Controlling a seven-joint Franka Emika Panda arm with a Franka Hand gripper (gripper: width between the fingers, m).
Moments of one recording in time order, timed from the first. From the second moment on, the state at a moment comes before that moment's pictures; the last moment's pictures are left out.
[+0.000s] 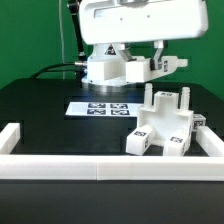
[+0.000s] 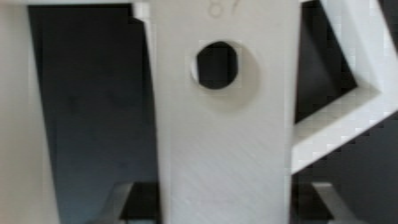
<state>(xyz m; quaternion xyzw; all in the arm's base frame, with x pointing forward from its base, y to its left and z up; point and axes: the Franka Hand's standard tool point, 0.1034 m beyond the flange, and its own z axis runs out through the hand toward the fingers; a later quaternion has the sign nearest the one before) 0.587 0.036 0.150 -0.96 0.29 0.01 0.07</state>
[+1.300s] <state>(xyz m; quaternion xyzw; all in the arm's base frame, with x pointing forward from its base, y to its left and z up) 0.585 0.074 0.134 -0.96 0.26 0.01 0.06</state>
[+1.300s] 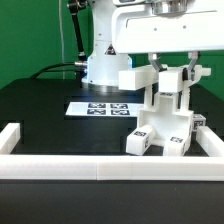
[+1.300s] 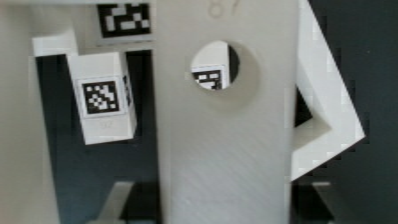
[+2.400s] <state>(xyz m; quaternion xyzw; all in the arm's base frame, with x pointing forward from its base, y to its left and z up) 0.583 0.083 0.137 -0.97 0.25 0.01 0.06</state>
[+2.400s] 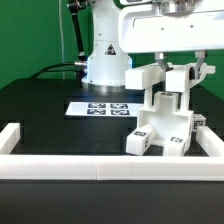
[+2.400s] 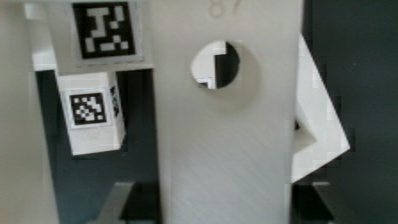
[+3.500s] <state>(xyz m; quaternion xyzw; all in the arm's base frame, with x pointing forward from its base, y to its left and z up) 0.575 0.082 0.129 -0.97 0.25 0.01 0.06</state>
